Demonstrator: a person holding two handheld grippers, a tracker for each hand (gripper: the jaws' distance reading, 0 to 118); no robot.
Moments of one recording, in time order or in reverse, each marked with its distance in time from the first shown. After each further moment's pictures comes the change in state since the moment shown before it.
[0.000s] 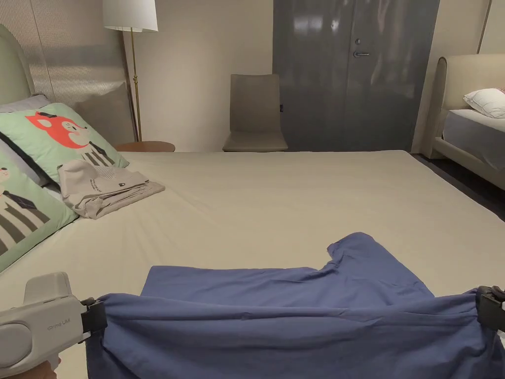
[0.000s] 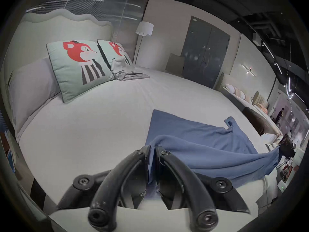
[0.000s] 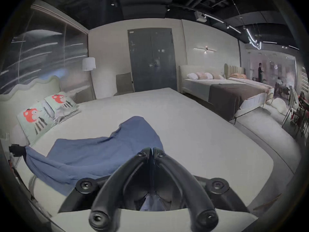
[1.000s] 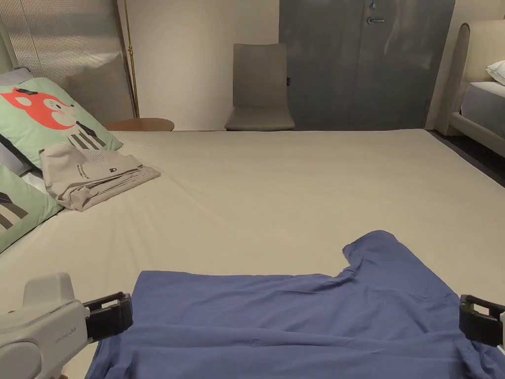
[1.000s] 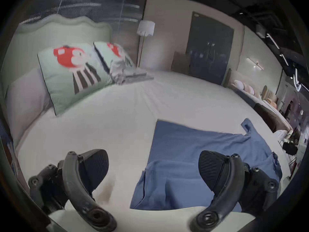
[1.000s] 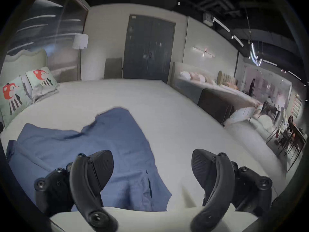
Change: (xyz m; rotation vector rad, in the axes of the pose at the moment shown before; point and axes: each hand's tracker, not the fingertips) left arm 0.022 0.022 -0.063 0.061 0.076 -0.085; right arm -0.031 -0.001 -0.084 0.005 -0.166 0.182
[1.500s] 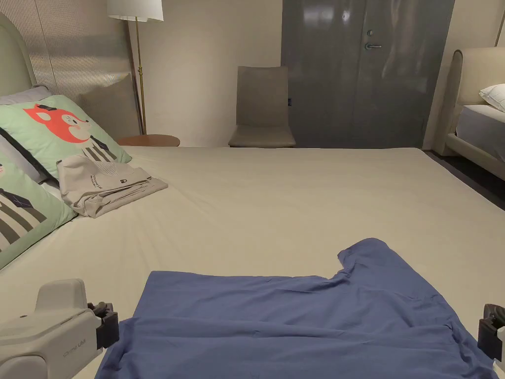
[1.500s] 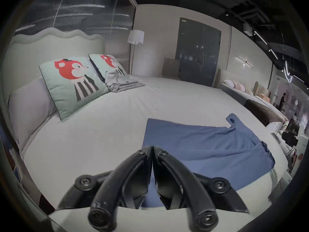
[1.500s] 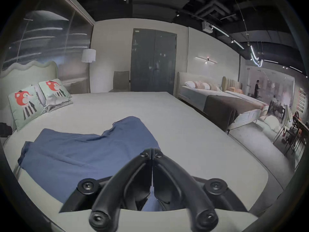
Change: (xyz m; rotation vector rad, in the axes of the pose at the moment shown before) left arm 0.000 -0.028 0.060 -0.007 -0.048 -0.040; right arm 0.006 -0.022 0.075 0.052 0.081 -0.035
